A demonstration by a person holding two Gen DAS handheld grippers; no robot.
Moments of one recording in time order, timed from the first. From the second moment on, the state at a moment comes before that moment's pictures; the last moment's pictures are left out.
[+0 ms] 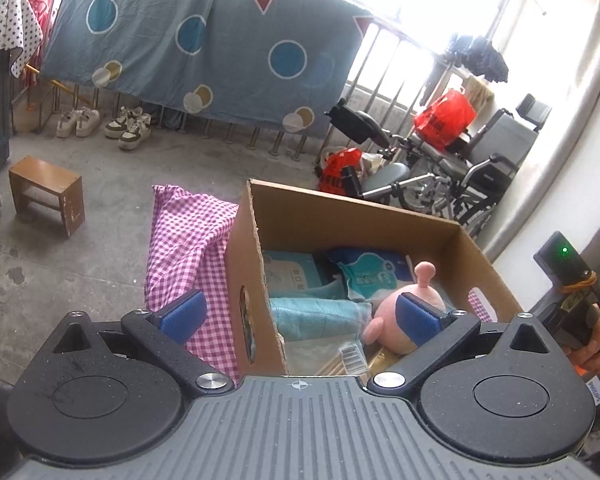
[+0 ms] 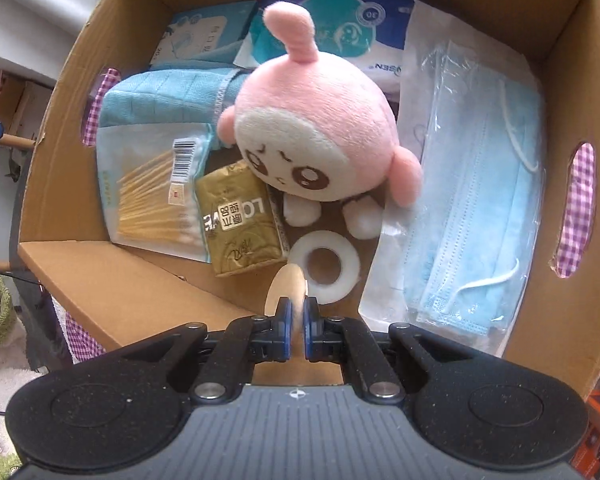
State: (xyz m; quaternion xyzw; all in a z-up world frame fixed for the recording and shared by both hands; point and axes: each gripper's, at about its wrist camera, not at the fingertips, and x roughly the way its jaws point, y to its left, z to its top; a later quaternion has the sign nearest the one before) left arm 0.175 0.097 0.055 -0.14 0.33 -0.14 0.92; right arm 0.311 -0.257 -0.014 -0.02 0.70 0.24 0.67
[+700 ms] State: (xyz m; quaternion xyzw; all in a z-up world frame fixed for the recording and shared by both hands) left arm 0.181 0.089 0.056 -0.14 0.33 -0.14 0.92; right arm 0.319 -0.216 -0.043 -0.09 0.71 0.29 0.64
